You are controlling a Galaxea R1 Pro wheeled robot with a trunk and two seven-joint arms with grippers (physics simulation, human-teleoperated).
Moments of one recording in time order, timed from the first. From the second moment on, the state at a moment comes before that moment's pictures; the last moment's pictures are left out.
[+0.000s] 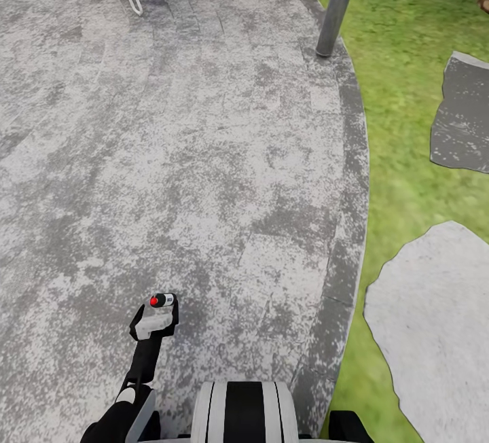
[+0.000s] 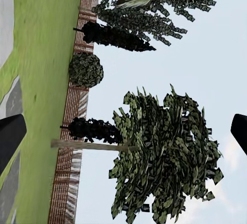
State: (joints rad) left arm -0.40 -0.02 0.01 -0.66 0.13 -0.72 0.00; right arm -0.23 -1.10 -0.45 -0.35 0.44 -0.36 -0.75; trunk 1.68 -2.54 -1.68
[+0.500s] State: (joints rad) left arm -0.40 -0.02 0.01 -0.66 0.13 -0.72 0.00; right arm -0.23 -1.10 -0.45 -0.35 0.44 -0.36 -0.75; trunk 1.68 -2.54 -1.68
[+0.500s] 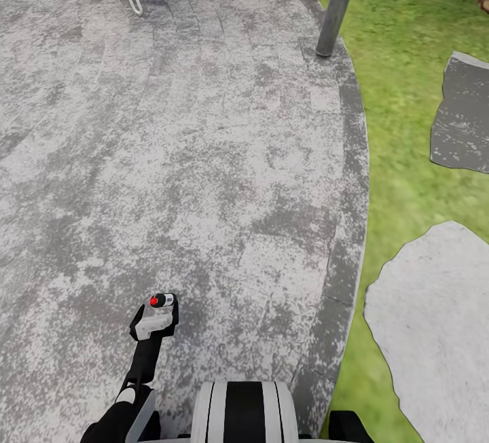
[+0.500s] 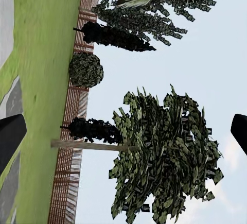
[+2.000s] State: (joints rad) left arm -0.40 -0.02 0.01 -0.66 0.14 -0.76 0.00; right arm -0.23 -1.10 -0.45 -0.35 0.44 -0.36 -0.75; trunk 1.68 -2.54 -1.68
